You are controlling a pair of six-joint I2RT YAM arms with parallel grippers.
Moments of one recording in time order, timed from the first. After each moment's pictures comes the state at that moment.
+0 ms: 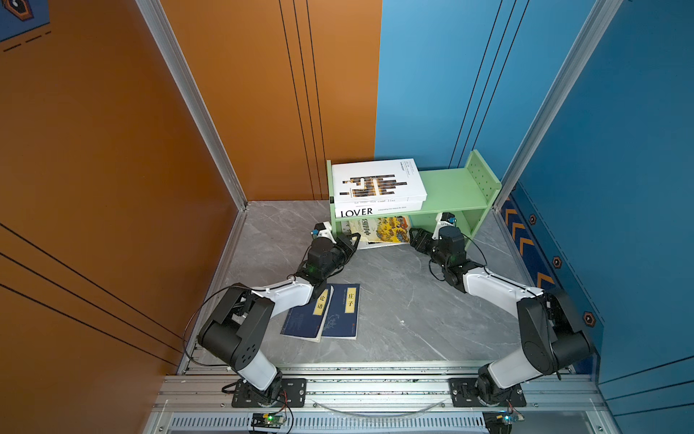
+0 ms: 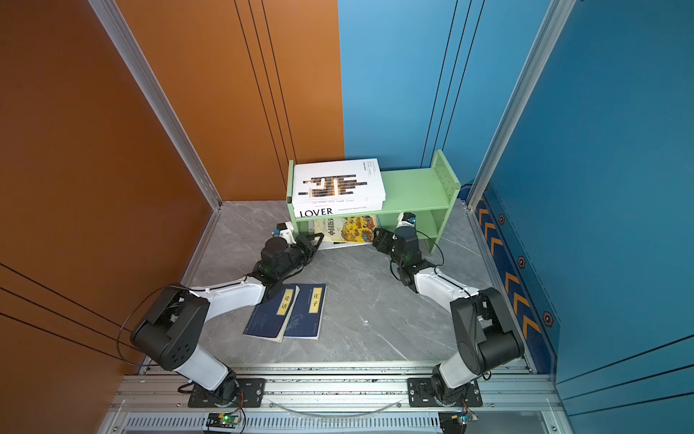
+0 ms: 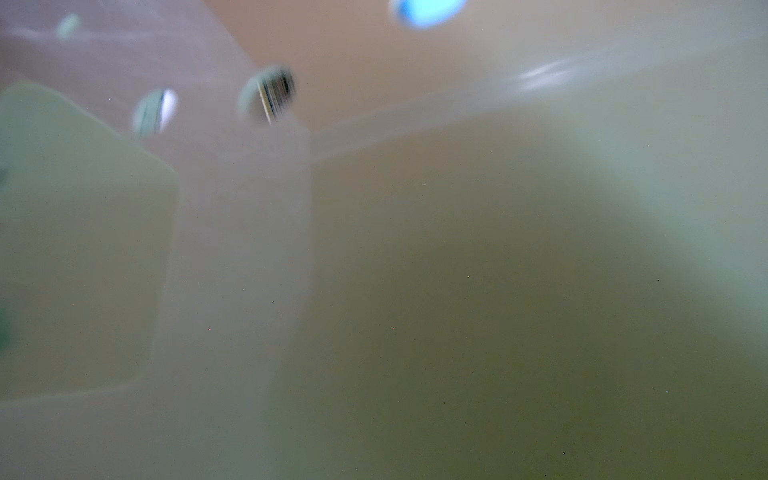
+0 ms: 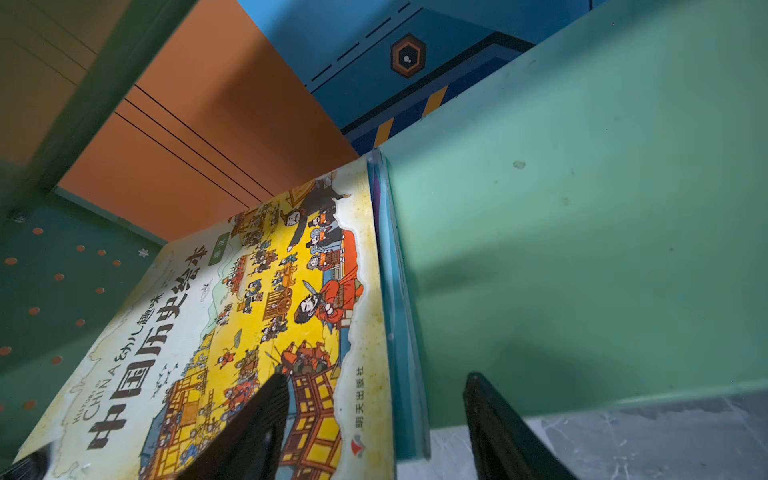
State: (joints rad) left arm -0.50 1.61 0.78 0.70 0.13 -1.27; right arm 0.33 1.55 0.85 0.34 0.00 0.64
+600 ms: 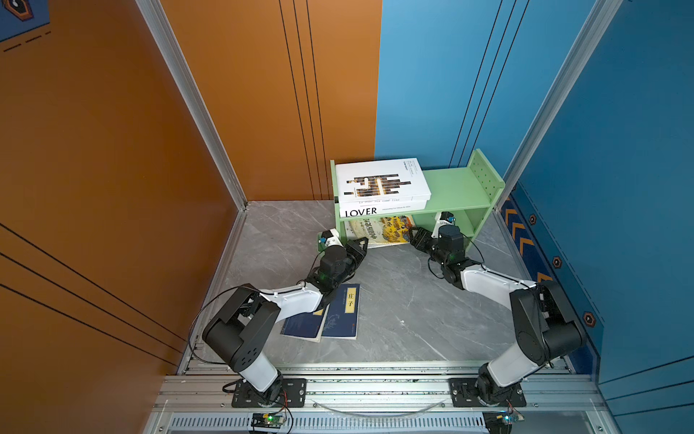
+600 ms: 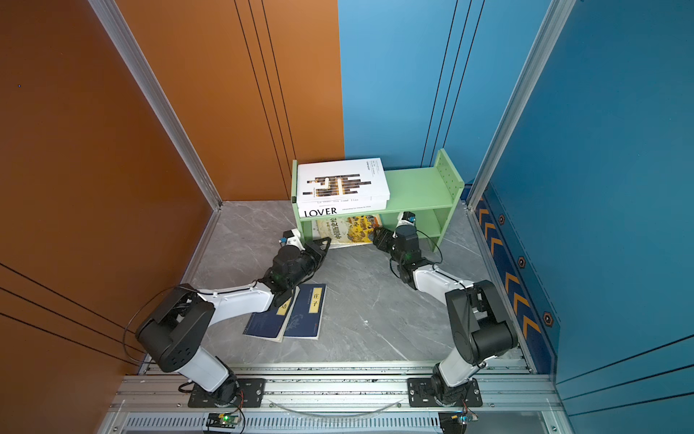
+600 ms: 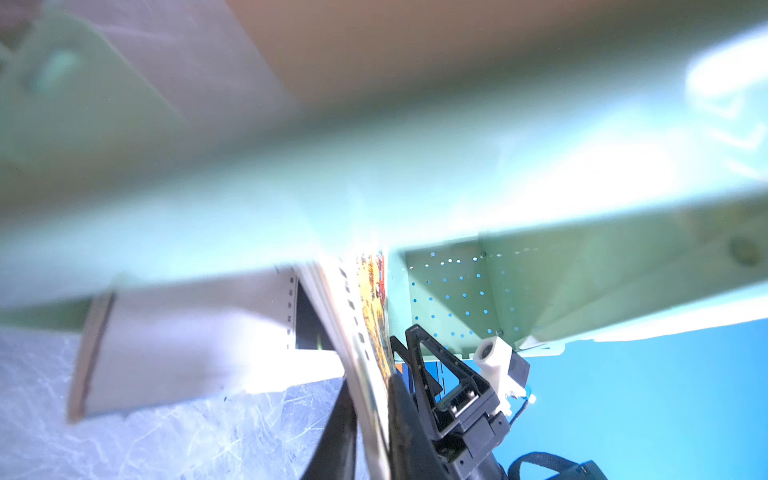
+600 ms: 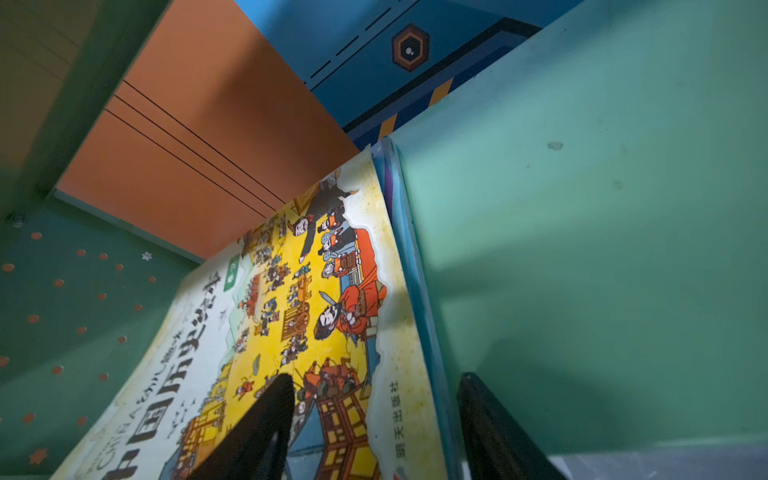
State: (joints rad) left arm -0.63 1.61 0.77 0.72 -0.08 -1.34; right arm 0.30 1.61 0.86 0.39 -0.05 0.66
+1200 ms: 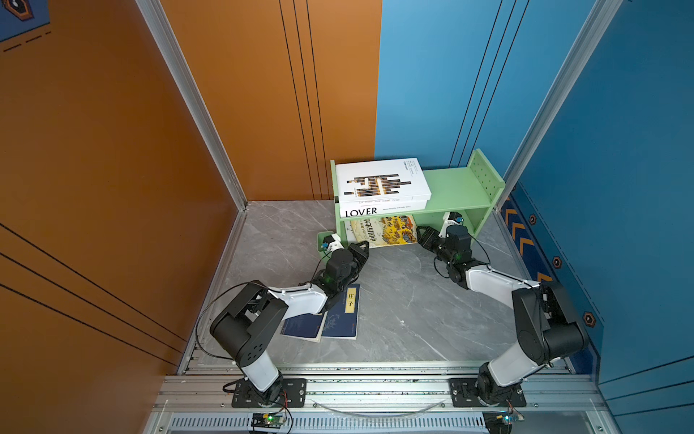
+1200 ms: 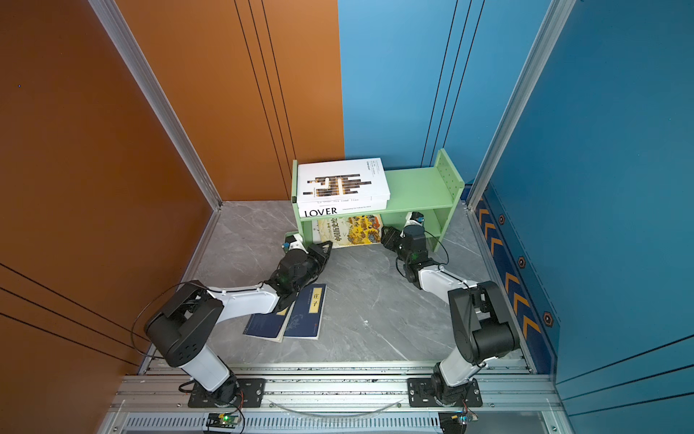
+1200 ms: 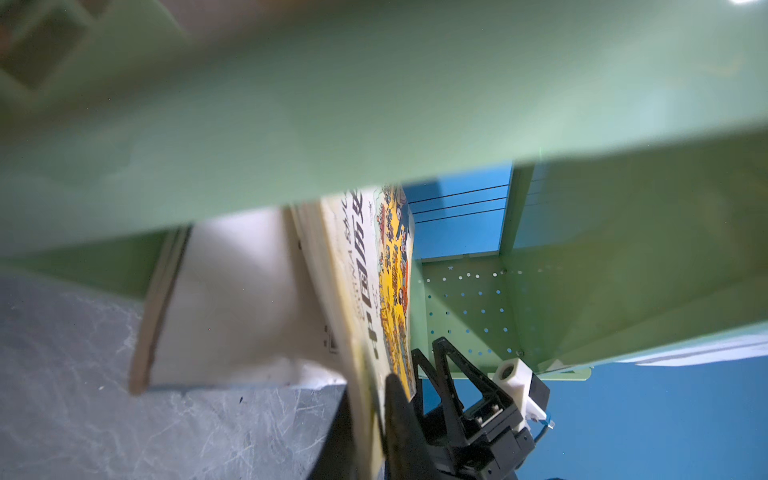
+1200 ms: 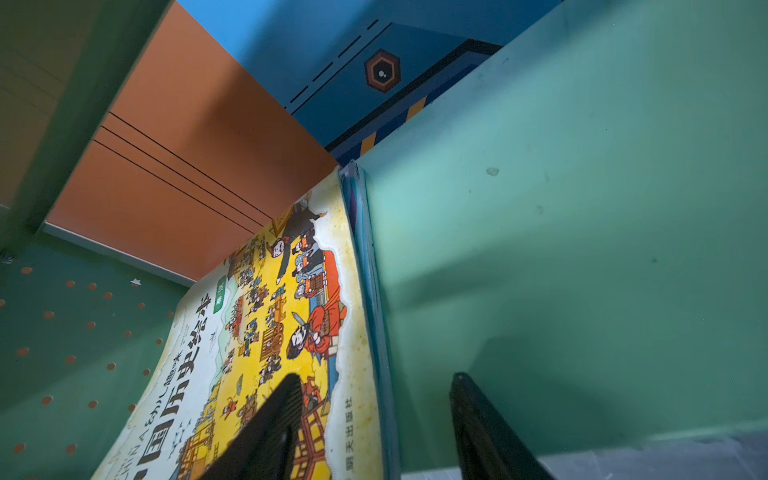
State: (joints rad) left arm -0.67 1.66 0.77 0.73 -0.17 -1.38; right arm 0.24 1.61 0.84 0.41 -0.07 0.68
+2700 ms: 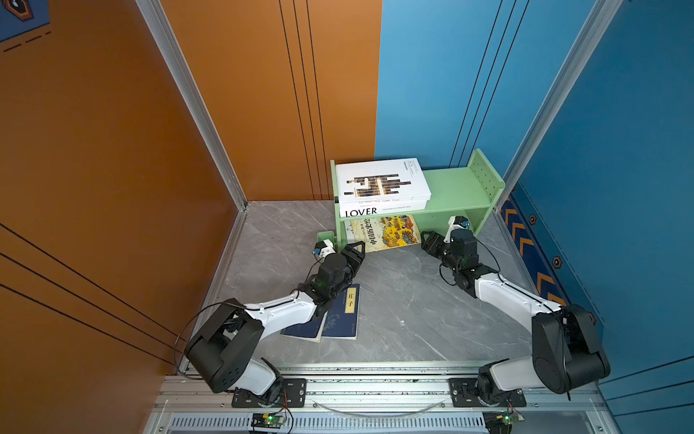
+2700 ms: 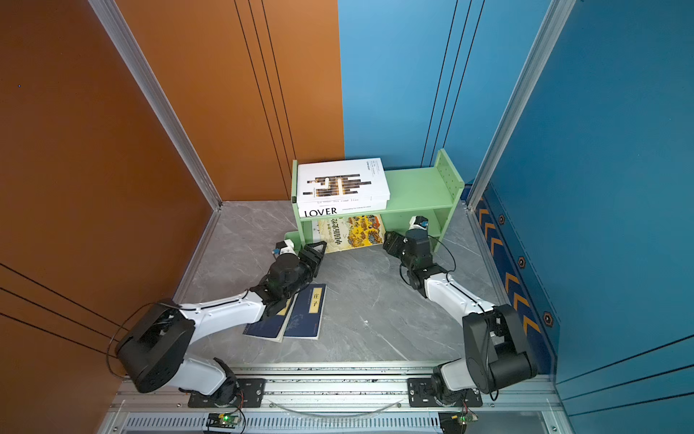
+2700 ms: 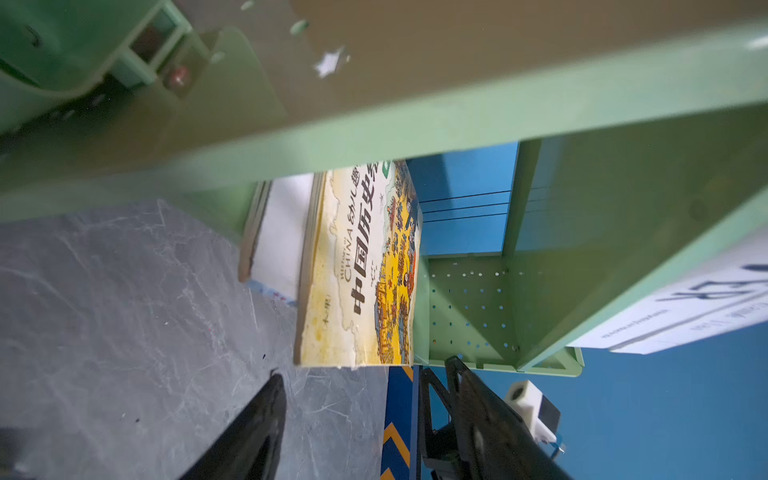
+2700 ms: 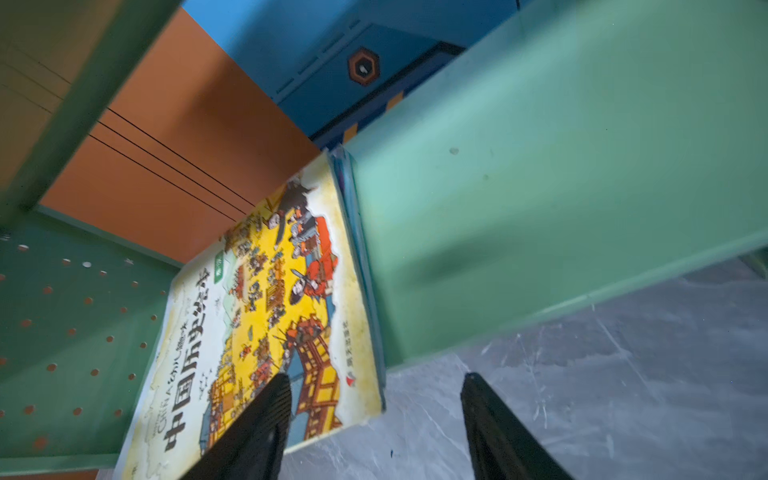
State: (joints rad) left arm -0.67 1.45 0.69 0.52 -0.20 -1.42; right arm 0.27 1.43 0.81 0.18 -0.01 0.67
